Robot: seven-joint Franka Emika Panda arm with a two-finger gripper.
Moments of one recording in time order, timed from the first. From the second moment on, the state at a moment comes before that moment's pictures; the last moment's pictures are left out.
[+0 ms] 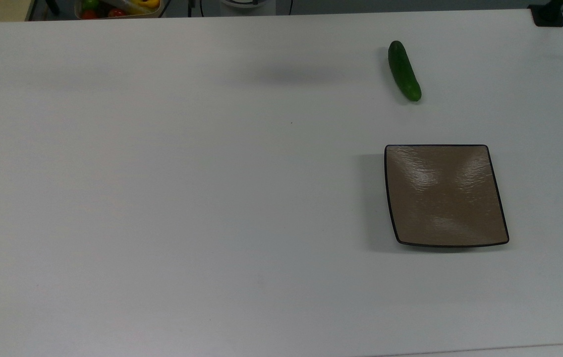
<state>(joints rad) 0.13 -0.08 -0.05 -1.67 0.04 1.71 -0.03</state>
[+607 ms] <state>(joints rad) 0.14 -0.08 0.01 -1.72 0.04 1.71 -0.03</state>
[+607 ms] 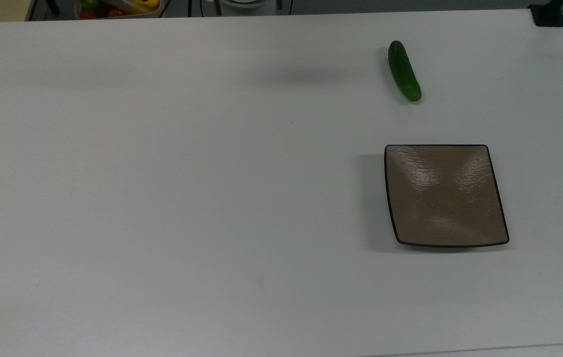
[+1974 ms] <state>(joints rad) 0.30 -0.02 0.41 -1.82 0.14 1.68 0.28</state>
